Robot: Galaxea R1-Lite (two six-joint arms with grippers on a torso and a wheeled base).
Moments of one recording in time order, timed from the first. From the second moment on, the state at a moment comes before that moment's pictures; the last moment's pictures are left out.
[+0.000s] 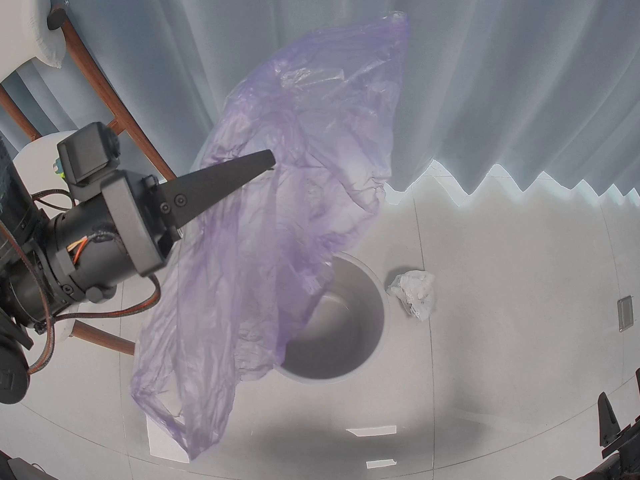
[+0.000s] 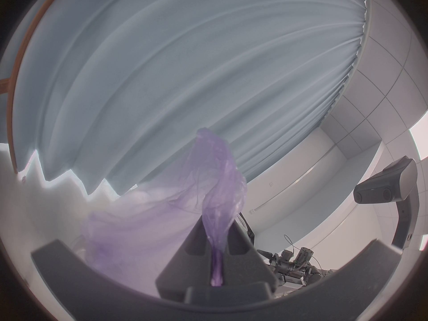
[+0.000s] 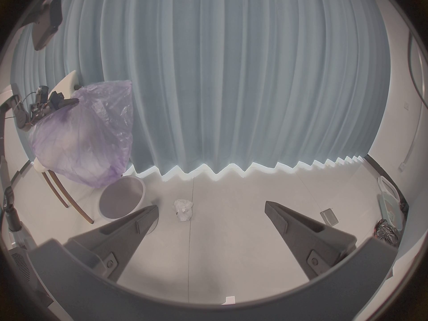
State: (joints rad) left arm -0.58 1.39 -0.69 -0.98 -0.51 -0.54; right arm 0.00 0.02 -0.02 0.00 0.00 0.00
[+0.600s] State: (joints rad) left arm -0.54 1.55 -0.64 -1.21 -0.49 -0.54; right arm 0.00 0.02 -0.02 0.00 0.00 0.00
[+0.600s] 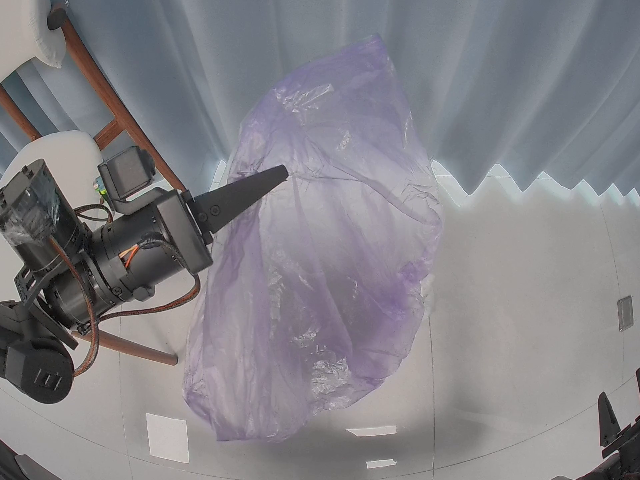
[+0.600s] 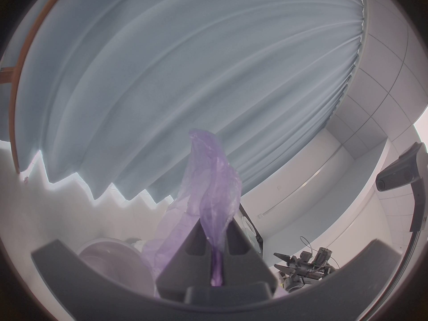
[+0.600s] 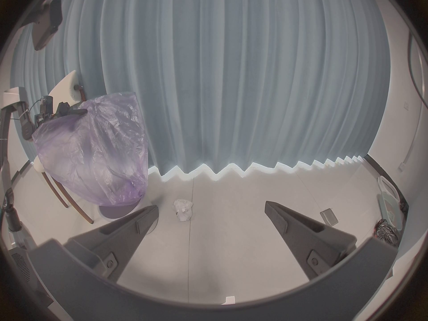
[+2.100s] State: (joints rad) left arm -0.48 1.66 -0.58 -1.21 -0.55 -0.54; right arm 0.00 0.02 -0.02 0.00 0.00 0.00
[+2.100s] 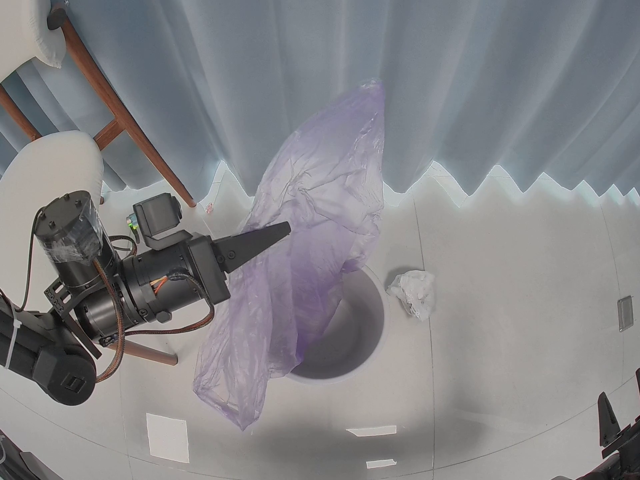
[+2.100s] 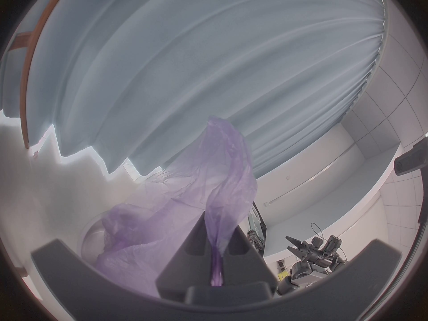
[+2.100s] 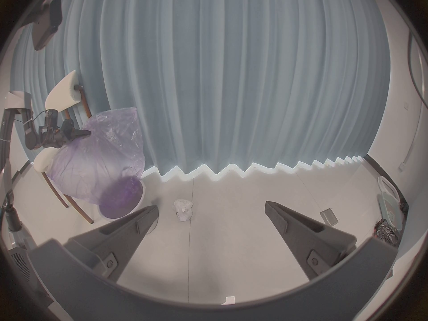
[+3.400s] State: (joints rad) left arm -0.48 1.85 -0.44 -1.44 -0.54 -0.54; right arm 0.00 0.02 -0.02 0.00 0.00 0.00
